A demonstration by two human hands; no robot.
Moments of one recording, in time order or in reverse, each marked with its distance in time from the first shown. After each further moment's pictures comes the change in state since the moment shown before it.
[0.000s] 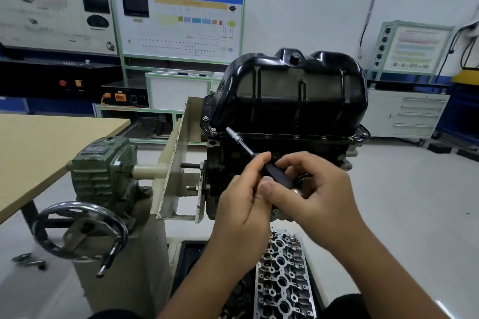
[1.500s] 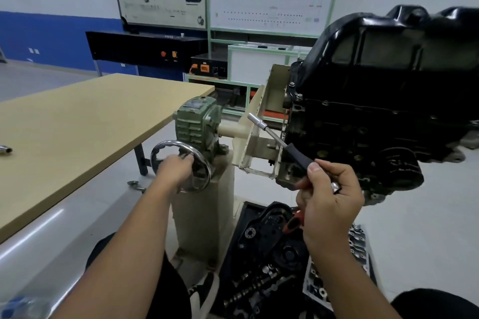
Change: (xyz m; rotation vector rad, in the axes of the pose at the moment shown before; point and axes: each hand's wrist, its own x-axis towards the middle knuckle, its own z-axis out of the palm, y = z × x) left_hand -0.035 -0.100 -0.273 0.762 0.630 -0.951; right_hand -0.056 0.018 0.127 0.771 0.319 0.320
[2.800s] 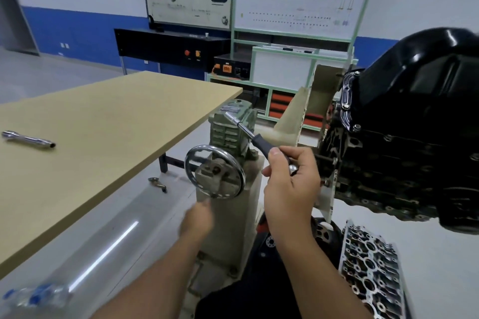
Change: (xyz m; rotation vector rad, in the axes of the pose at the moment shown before) left_hand -0.014 -0.105 0.031 0.218 -0.042 -0.043; right_hand -0.036 0.024 0.133 -0.184 -0.168 0.077
